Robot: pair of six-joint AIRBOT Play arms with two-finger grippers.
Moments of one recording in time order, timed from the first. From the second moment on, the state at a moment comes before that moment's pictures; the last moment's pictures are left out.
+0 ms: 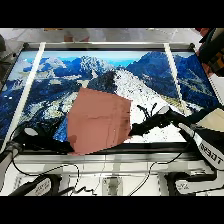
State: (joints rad) left arm 0.26 -1.17 0.43 0.96 -1.22 -0.87; right arm 0.16 -1.52 0.83 -0.67 1.20 1.03
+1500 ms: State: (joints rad) left arm 0.26 -0.58 1.00 0.68 -1.10 -0.93; right arm 0.26 -0.70 0.97 -0.61 0.89 1.69
